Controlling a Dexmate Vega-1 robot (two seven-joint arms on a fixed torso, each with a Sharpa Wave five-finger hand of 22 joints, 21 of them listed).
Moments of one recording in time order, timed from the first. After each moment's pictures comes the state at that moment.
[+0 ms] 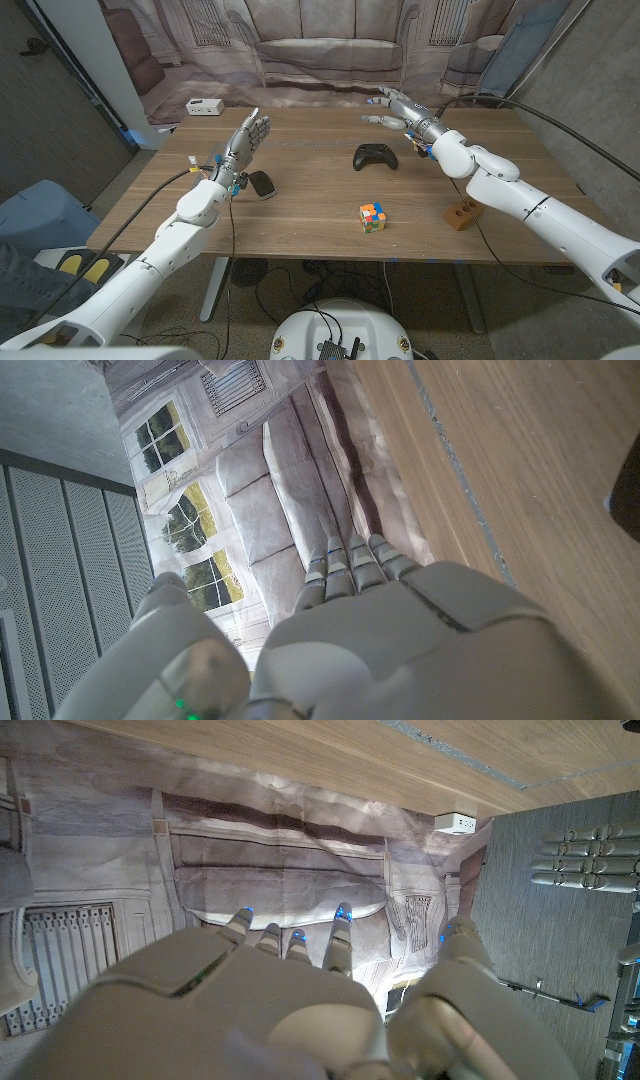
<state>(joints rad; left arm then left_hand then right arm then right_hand) 0.96 0.63 0.32 -1.52 -0.58 -0.35 0.00 0.18 -0.02 0.22 -0.04 0.21 0.15 0.09 0.20 0.17 0.17 0.08 0.21 0.21 0.11 0.08 0.19 0.17 0.04 0.04 0.20 0.17 -0.64 -0.78 -0.62 -1.72 -0.43 -0.06 -0.07 0.20 0.03 0.27 -0.15 0.20 0.23 -0.10 0.18 0.18 -0.14 0.03 0.19 0.19 -0.17 0.06 0.19 0.20 -0.17 0.13 0.18 0.17</state>
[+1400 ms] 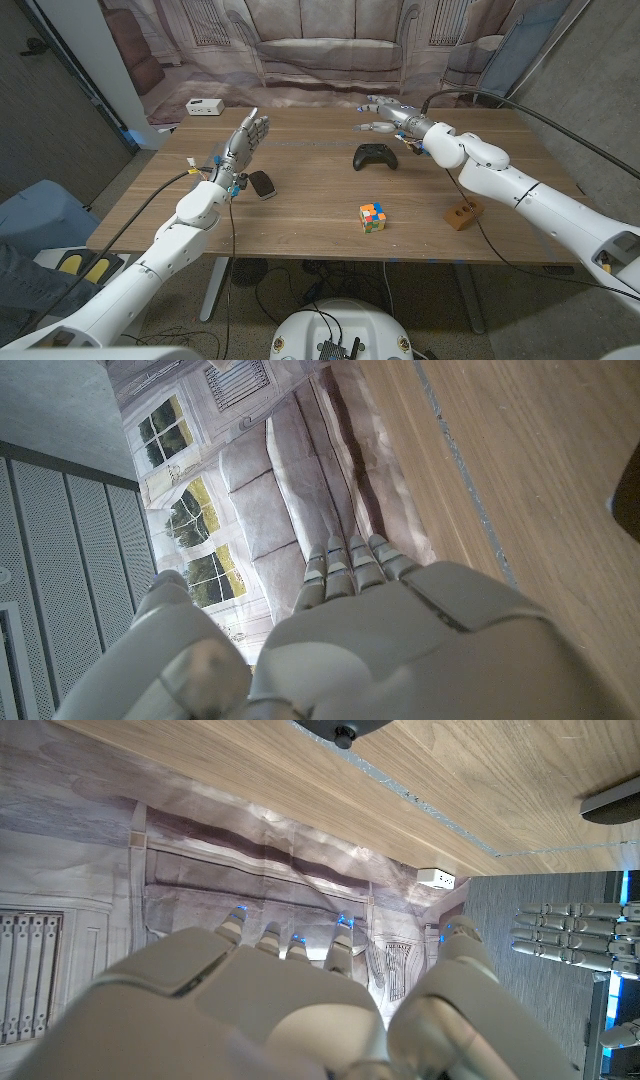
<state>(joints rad) 0.99 0.63 0.31 -1.56 -0.58 -0.35 0.02 0.20 0.01 0.23 -0.05 0.20 0.18 0.09 0.20 0.17 0.17 0.08 0.21 0.20 0.11 0.08 0.19 0.17 0.04 0.04 0.20 0.17 -0.53 -0.76 -0.70 -1.69 -0.52 -0.09 0.09 0.20 0.03 0.27 -0.15 0.19 0.18 -0.14 0.19 0.18 -0.16 0.03 0.19 0.19 -0.17 0.07 0.20 0.21 -0.17 0.20 0.19 0.17</state>
